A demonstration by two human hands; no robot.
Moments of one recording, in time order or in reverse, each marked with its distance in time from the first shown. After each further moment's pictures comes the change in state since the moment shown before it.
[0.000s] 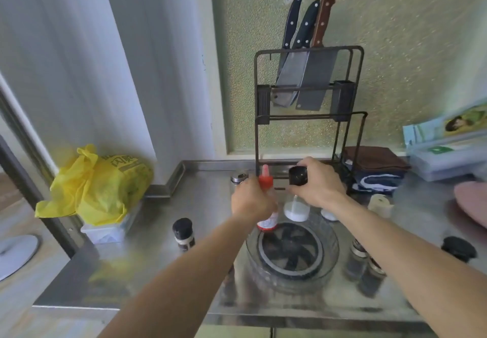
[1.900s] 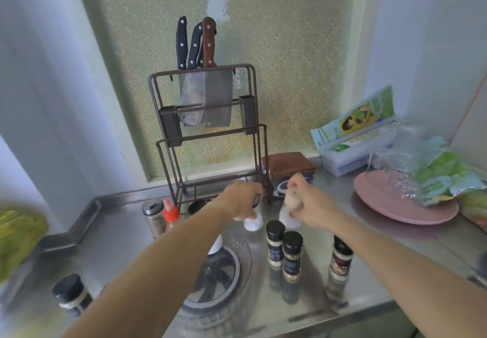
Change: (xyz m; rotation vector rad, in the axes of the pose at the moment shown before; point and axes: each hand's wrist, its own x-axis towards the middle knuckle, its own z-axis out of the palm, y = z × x) left_hand 0.044 0.131 0.103 0.633 -0.376 0.659; right_hand -0.010 0.187 -0.068 -0.054 -0.087 0.016
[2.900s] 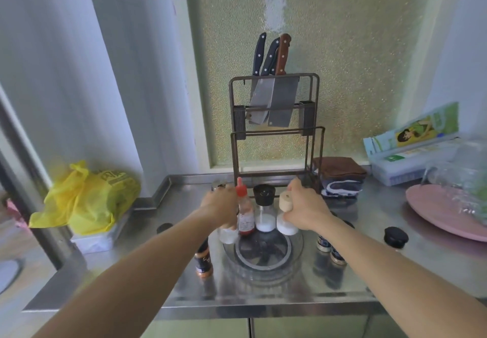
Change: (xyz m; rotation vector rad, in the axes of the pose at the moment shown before) left_hand -0.180 -0.077 -0.019 0.064 0.062 -0.402; right_hand -0.055 -0.159 0.026 -0.061 -0.094 -0.017
